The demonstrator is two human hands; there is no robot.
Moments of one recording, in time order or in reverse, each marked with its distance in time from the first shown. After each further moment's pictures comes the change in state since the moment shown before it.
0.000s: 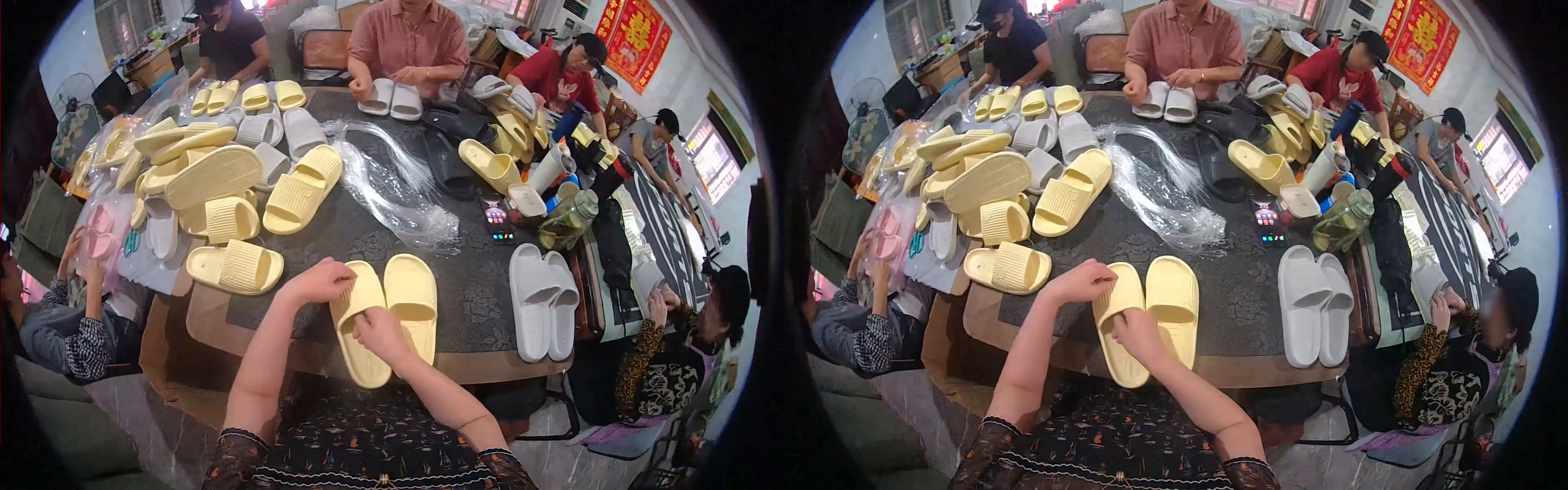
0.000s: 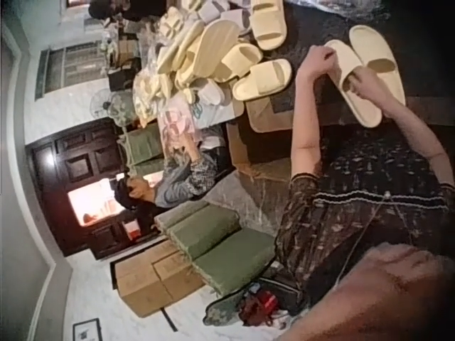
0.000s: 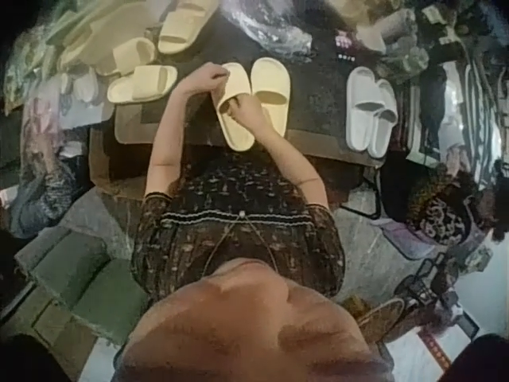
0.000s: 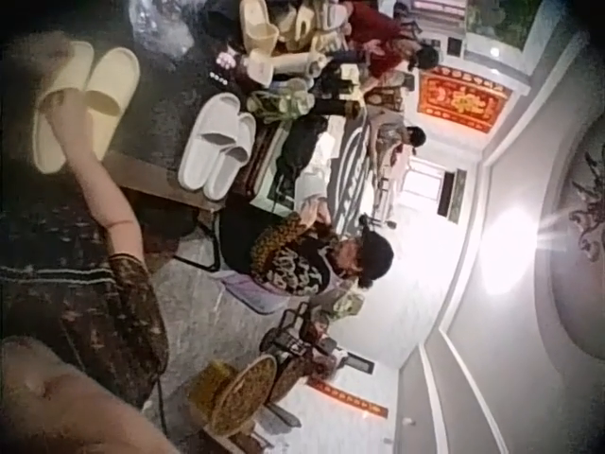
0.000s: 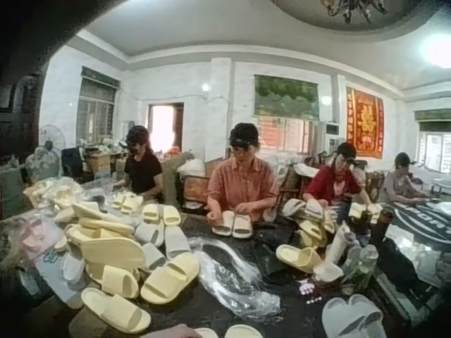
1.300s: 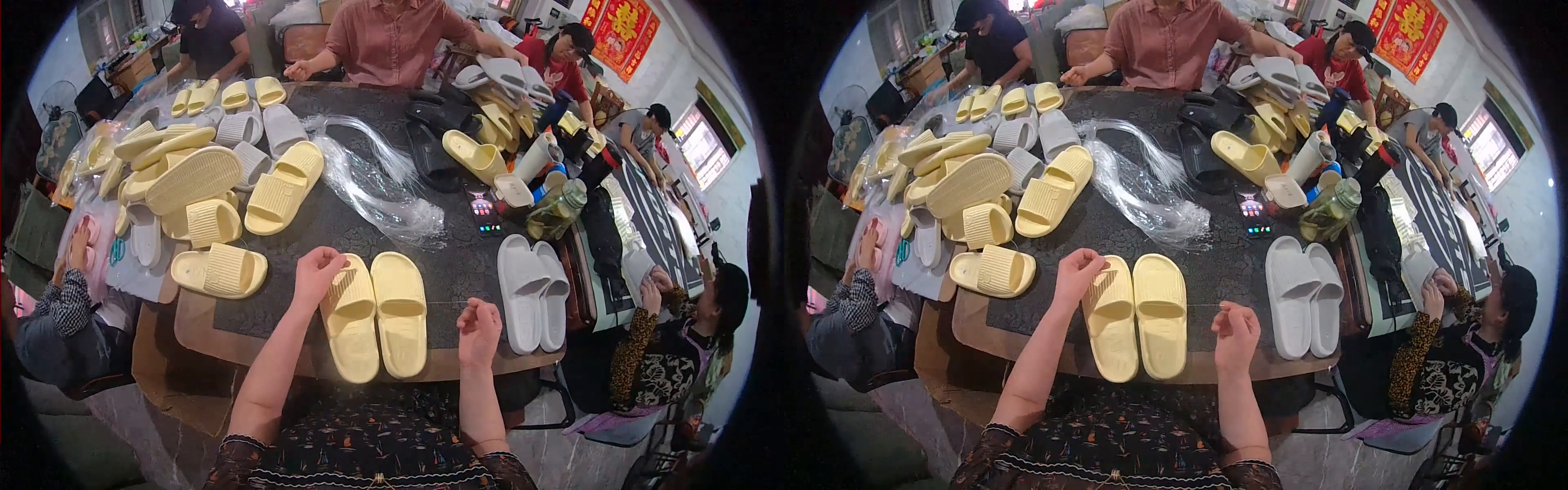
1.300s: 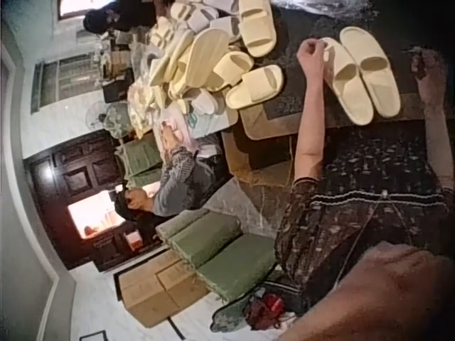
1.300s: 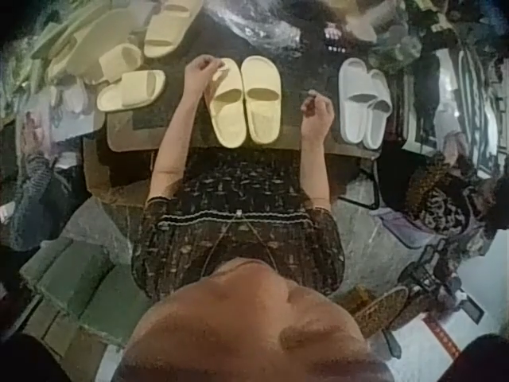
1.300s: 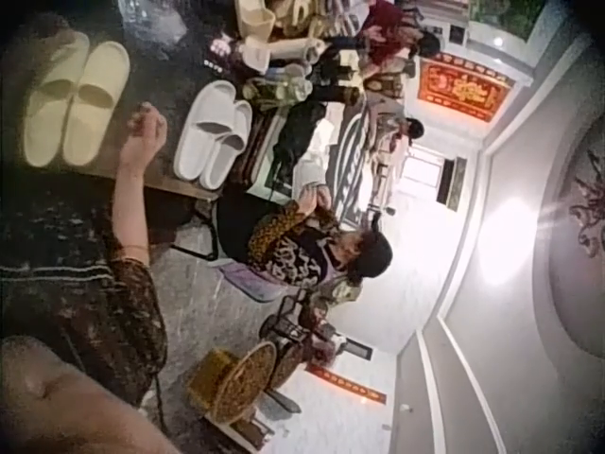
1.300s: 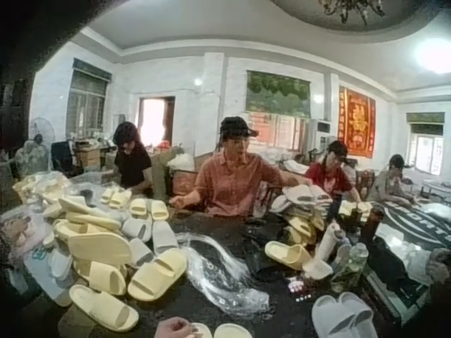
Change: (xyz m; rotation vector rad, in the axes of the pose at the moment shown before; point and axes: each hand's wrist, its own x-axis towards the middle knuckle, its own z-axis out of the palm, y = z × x) left_hand 0.021 0.010 0.046 -0.854 0.563 -0.327; right_hand -0.058 0.063 -0.126 1.209 0.602 -0.266
